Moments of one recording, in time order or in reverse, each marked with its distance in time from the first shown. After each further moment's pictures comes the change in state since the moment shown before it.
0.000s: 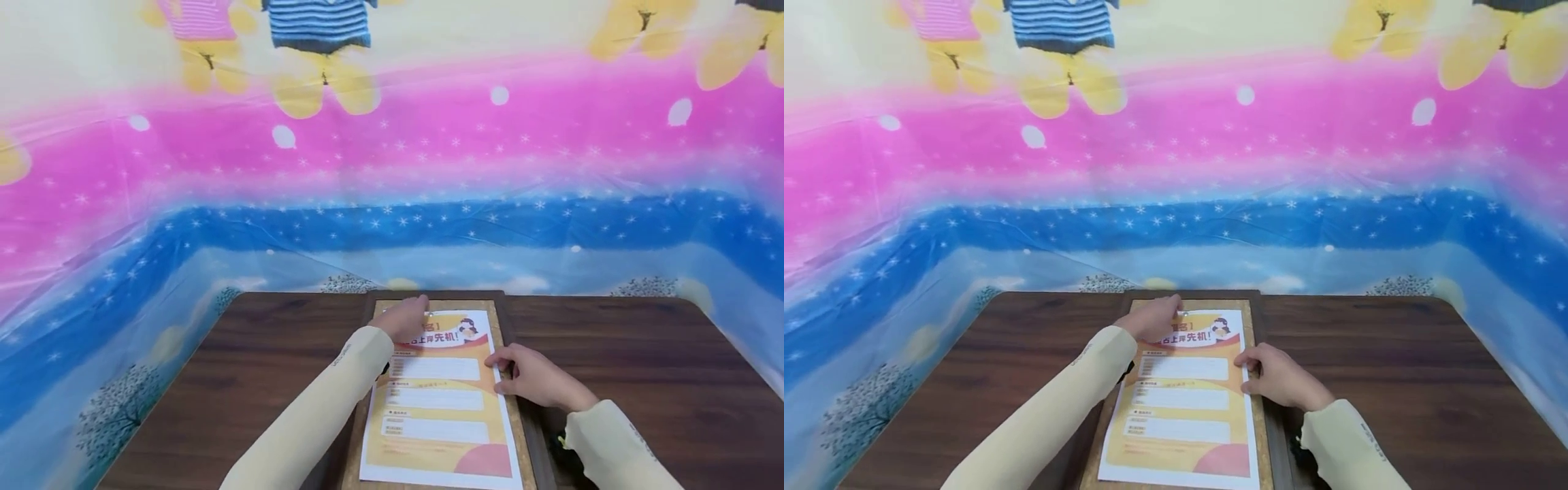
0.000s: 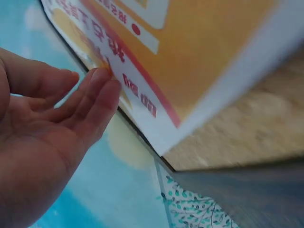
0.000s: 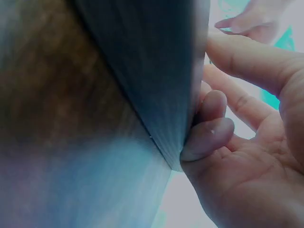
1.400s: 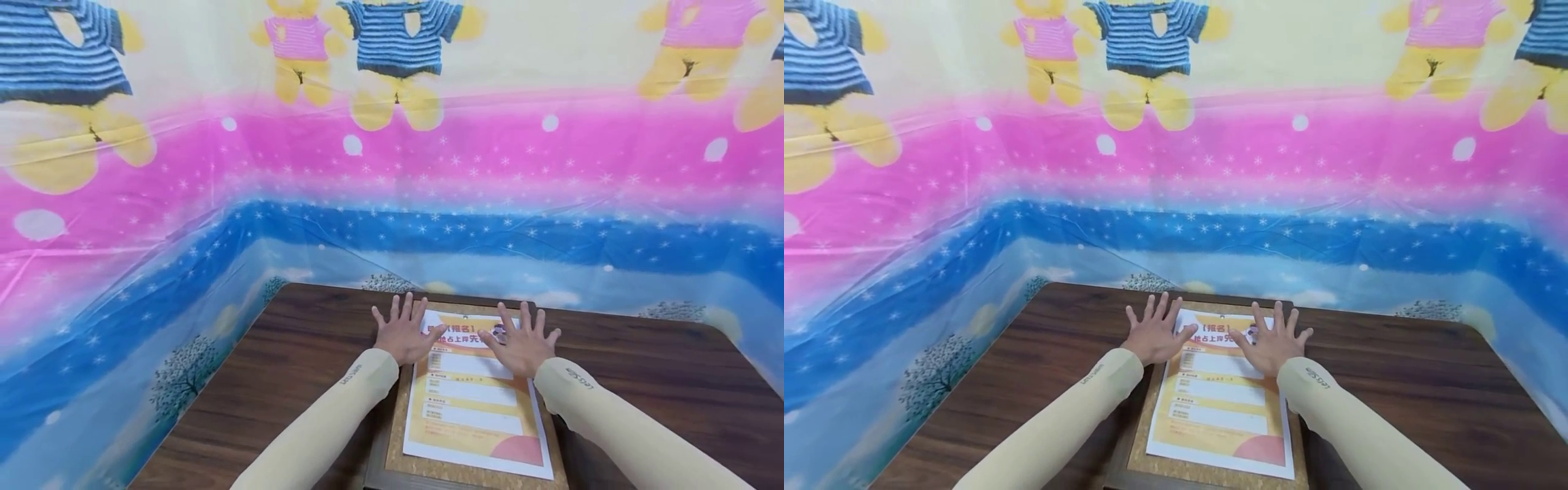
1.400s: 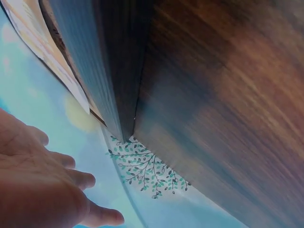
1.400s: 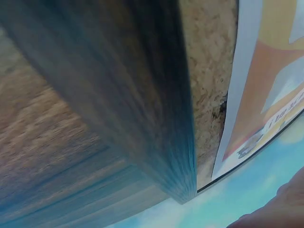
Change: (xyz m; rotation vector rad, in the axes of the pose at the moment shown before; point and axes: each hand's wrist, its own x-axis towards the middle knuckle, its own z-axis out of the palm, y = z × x) left_hand -0.083 -0.052 0.015 0.120 0.287 -0.148; right_hand 0.057 -0.053 0.026 -0.438 0.247 0.191
